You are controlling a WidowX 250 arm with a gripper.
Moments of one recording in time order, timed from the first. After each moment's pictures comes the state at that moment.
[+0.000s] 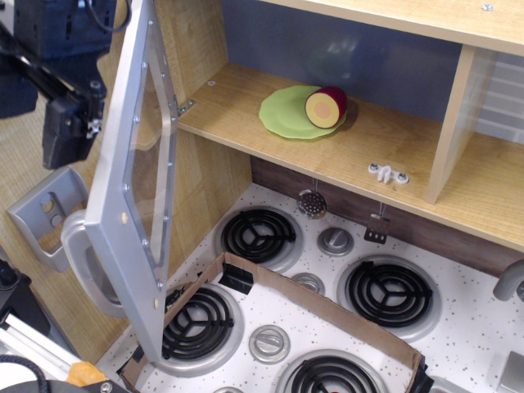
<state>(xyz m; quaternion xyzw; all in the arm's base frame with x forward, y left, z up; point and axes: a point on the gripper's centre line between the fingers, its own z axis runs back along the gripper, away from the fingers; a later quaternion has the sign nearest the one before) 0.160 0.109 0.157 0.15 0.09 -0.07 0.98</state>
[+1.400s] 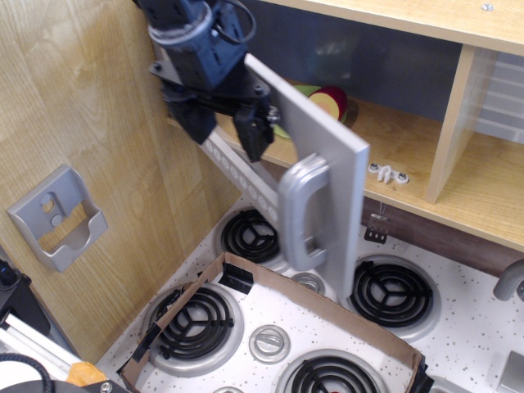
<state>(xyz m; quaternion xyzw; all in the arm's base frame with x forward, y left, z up) 0.268 0.038 0.106 -0.04 -0.16 -0.01 0.99</state>
